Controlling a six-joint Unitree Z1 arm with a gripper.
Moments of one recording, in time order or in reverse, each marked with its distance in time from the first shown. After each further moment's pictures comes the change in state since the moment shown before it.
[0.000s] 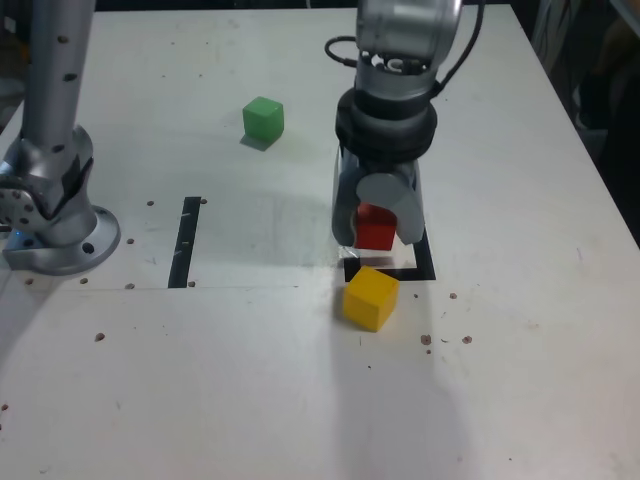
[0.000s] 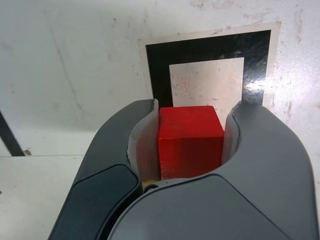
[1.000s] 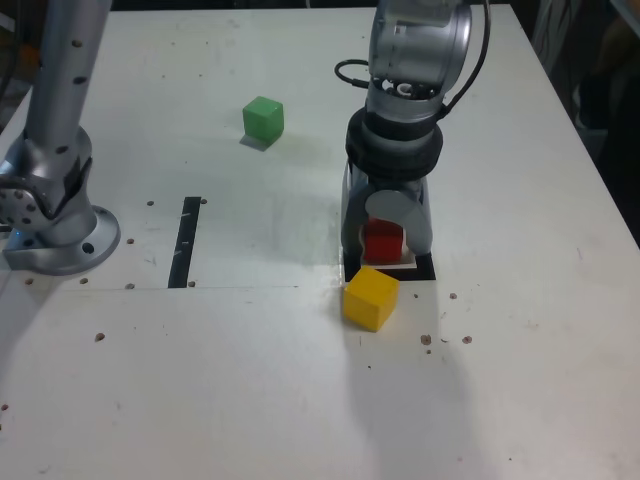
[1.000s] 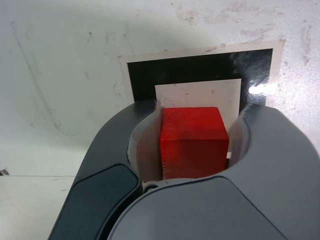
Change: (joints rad) arm 0.033 0.051 0.036 -0.080 -0.003 0.028
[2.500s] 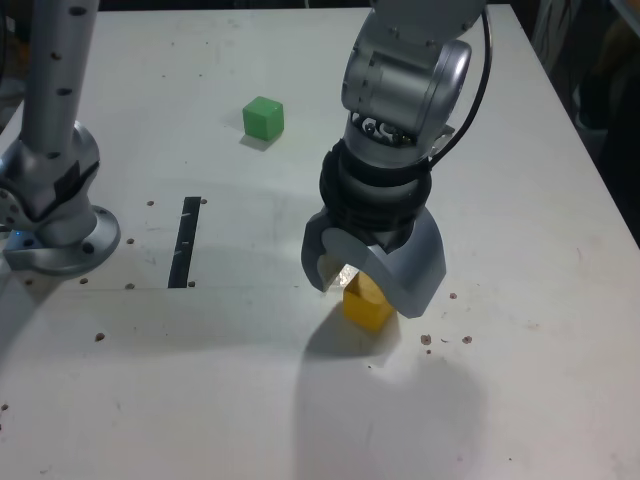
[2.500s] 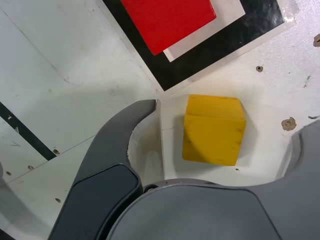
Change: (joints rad) arm -0.254 -0.003 -0.082 0.160 0.004 0.228
